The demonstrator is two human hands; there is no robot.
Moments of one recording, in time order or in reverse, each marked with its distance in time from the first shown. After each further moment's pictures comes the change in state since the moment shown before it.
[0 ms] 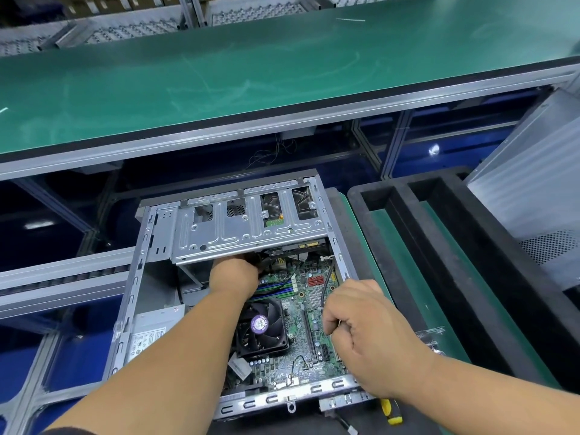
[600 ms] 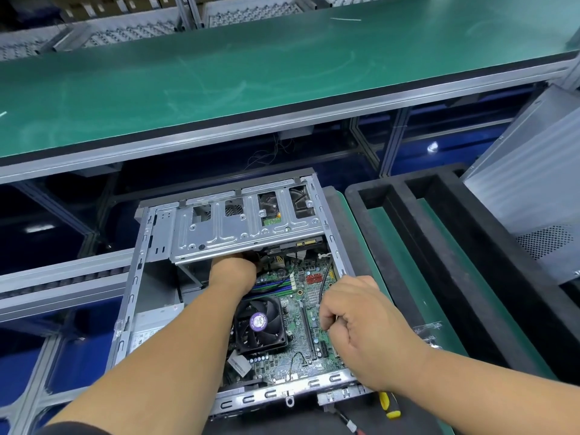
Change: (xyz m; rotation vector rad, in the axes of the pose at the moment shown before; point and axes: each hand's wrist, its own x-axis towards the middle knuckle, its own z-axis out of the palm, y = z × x) left_hand 0.010 -0.005 -0.008 0.141 -0.090 0.080; right_hand 0.001 -0.002 -0.001 0.023 0.003 0.003
